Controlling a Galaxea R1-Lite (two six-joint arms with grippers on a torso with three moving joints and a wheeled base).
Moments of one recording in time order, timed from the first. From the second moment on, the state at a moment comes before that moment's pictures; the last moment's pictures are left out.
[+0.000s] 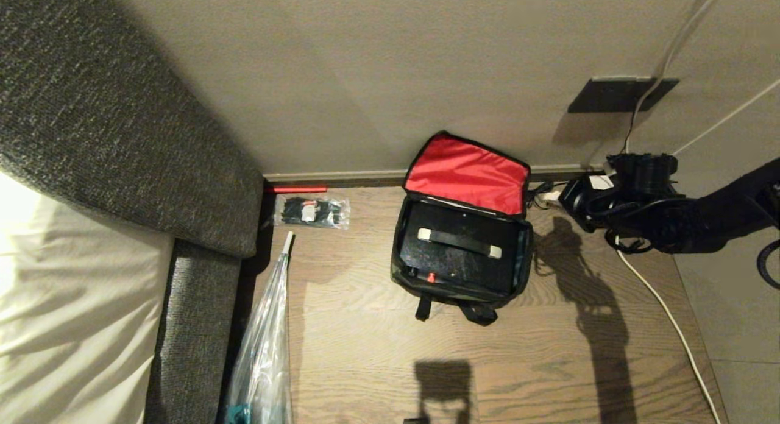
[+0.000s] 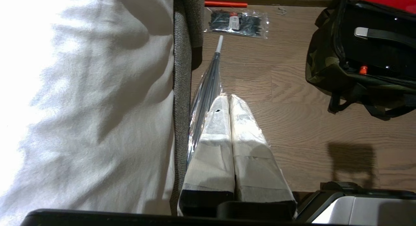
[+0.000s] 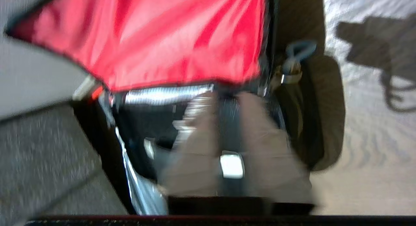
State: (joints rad) left arm 0.00 0.00 0.00 0.01 0.01 0.00; right arm -0.05 2.21 -1.32 -0.60 0.37 0.70
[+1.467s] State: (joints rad) left arm 0.00 0.00 0.00 0.01 0.01 0.00; right arm -0.01 2.64 -1.72 -0.84 0.29 0.73
